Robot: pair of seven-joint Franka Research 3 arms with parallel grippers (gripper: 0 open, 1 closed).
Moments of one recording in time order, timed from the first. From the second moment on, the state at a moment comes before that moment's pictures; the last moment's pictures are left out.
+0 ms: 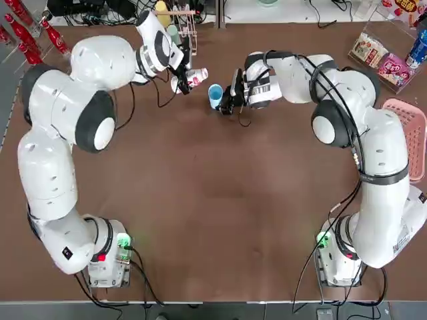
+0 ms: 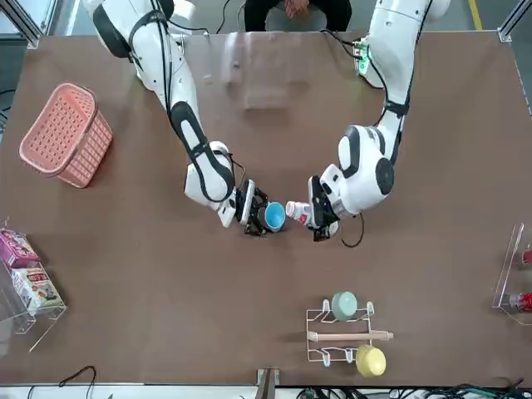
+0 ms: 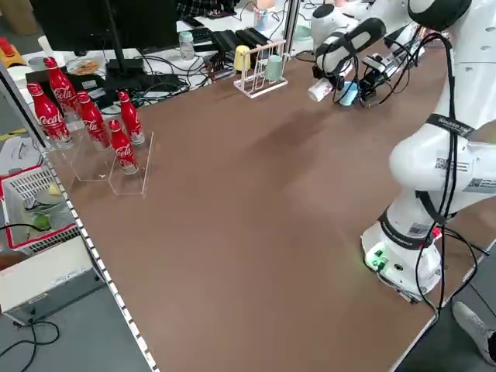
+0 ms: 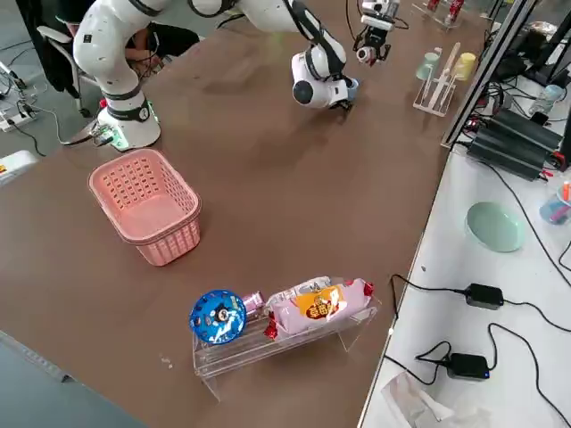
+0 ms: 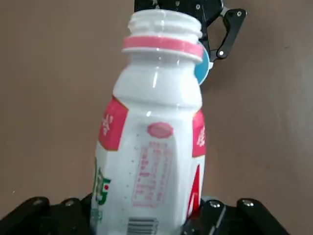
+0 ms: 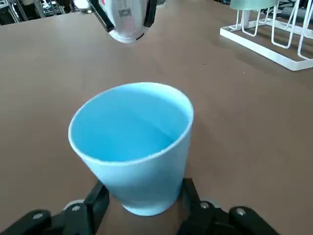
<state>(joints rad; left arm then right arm) -0.79 0.55 0.33 -1.83 -0.85 2.38 1.64 0.58 0.84 0.09 -1.67 1.89 2.55 -2.35</state>
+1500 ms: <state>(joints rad) -0.98 0.64 0.50 -1.77 -0.85 2.38 1.53 0.57 0.84 0.09 -1.67 1.90 2.55 -2.35</state>
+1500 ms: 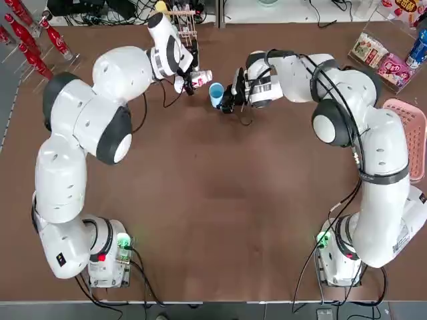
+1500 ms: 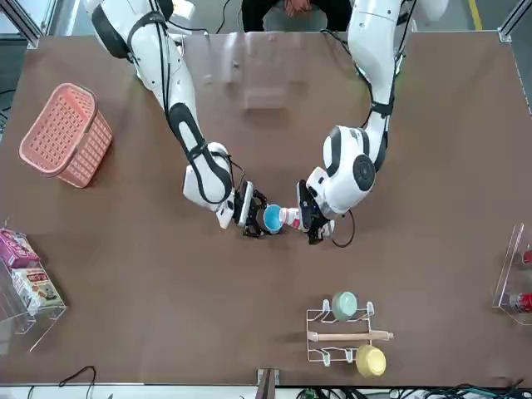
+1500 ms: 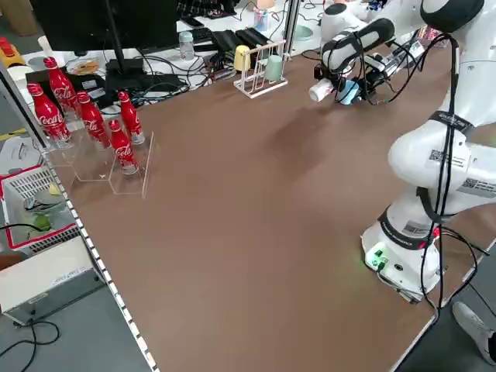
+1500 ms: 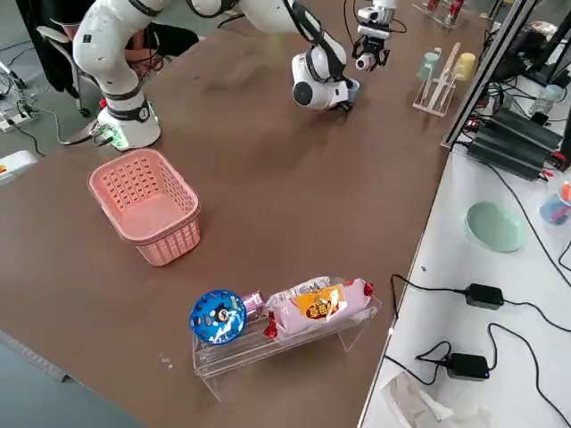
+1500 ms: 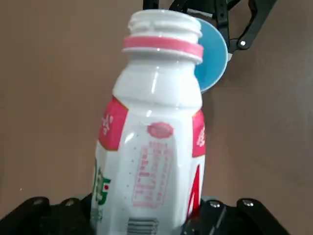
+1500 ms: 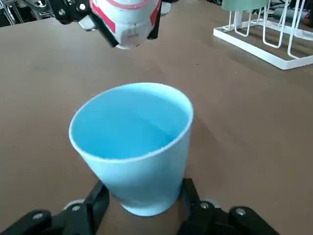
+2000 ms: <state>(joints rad) -1.05 0.66 0.57 -1.76 -0.85 2.38 1.52 0.57 0.84 0.09 -1.67 1.90 2.55 -2.35</state>
